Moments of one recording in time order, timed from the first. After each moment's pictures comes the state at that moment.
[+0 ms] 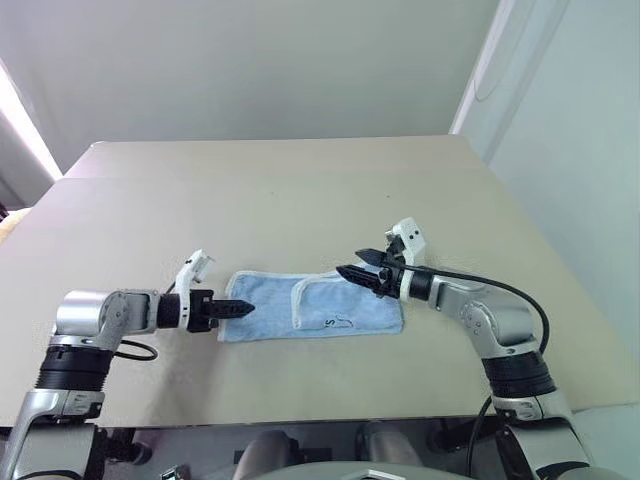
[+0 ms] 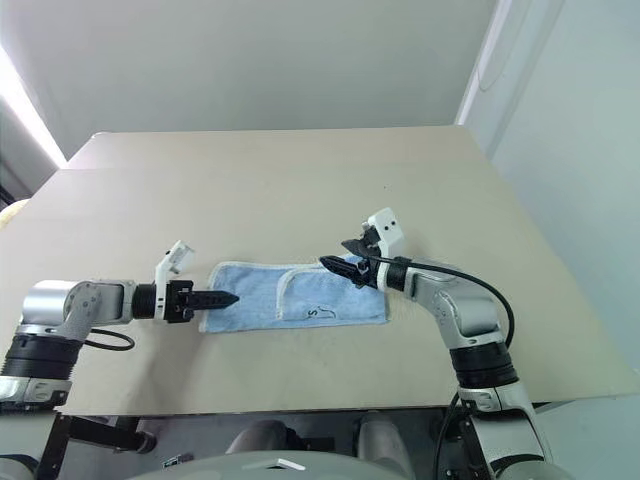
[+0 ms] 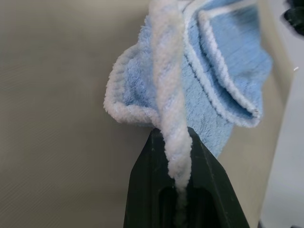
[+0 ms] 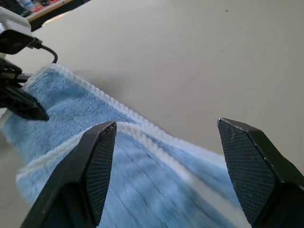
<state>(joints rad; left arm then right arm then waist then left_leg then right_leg) -0.37 0.75 0.02 0.14 -0.61 1.19 -1.02 -0.39 -0.37 0.05 -0.08 0.46 0.79 0.68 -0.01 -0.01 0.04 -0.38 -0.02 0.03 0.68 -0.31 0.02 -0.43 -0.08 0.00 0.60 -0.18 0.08</state>
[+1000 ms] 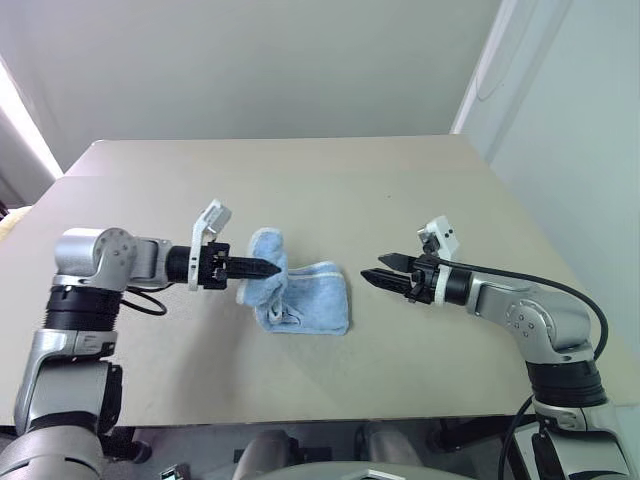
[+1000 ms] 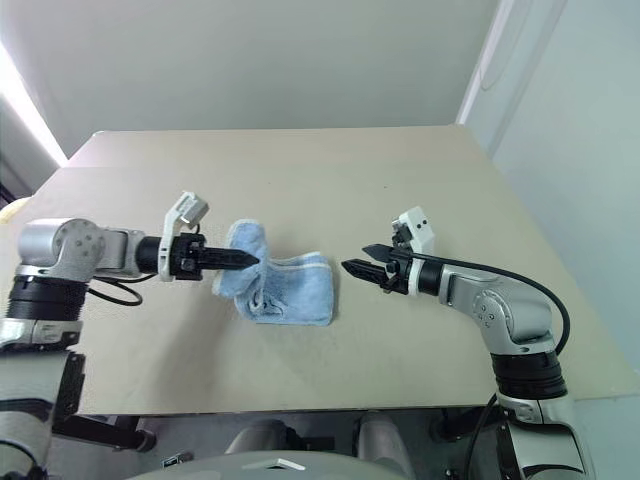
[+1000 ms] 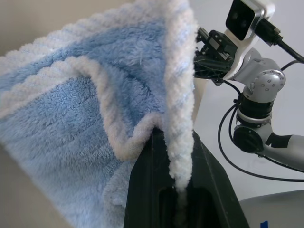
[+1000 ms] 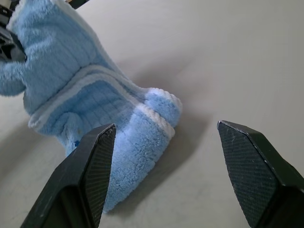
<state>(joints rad) -0.71 0.66 -0.02 0.24 -0.78 1.48 -1.08 -0.33 -0.51 -0.06 -0.20 0.63 0.97 0.68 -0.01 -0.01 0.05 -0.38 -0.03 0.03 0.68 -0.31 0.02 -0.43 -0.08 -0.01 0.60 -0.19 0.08</state>
